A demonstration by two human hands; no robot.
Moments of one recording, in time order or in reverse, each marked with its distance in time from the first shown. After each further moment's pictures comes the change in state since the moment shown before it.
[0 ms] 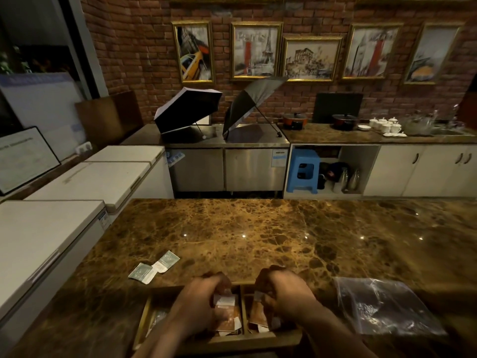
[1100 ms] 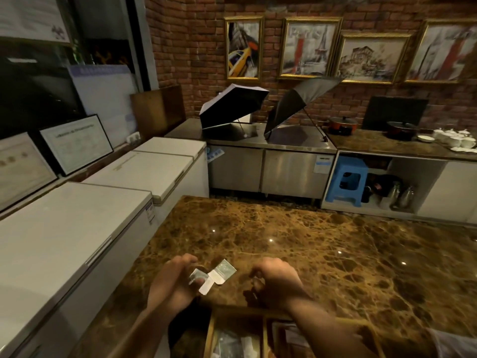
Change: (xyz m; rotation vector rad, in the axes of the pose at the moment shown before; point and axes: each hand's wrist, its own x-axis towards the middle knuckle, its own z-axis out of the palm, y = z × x) left_hand 0.010 -0.190 -0.075 0.011 0.333 -0.392; right_hand 0.120 -0.143 0.050 -0.118 0.048 -0.301
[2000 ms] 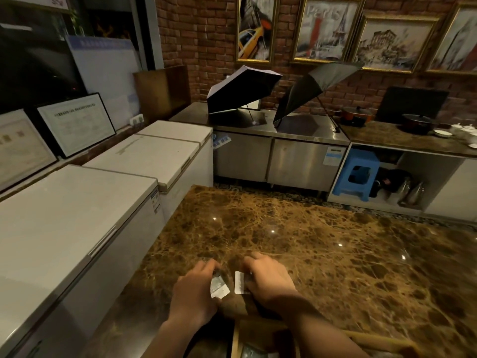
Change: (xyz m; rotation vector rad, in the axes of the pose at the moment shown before) left_hand 0.003 -0.006 0.023 0.054 -0.037 0.100; right_hand 0.066 -0.034 0.054 -0.054 -0.036 -0.061
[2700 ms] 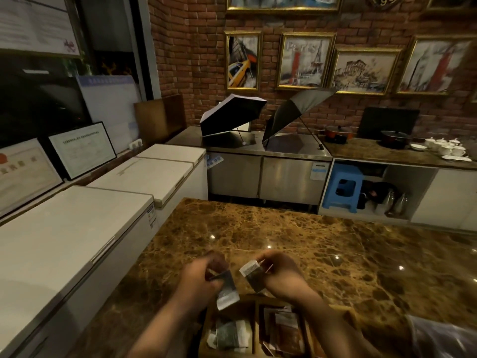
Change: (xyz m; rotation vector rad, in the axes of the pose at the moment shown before) left_hand -0.065 0.089 -0.061 -0.482 -0.049 0.090; right_hand -0.120 0.029 -0.077 0.537 0.154 0.177
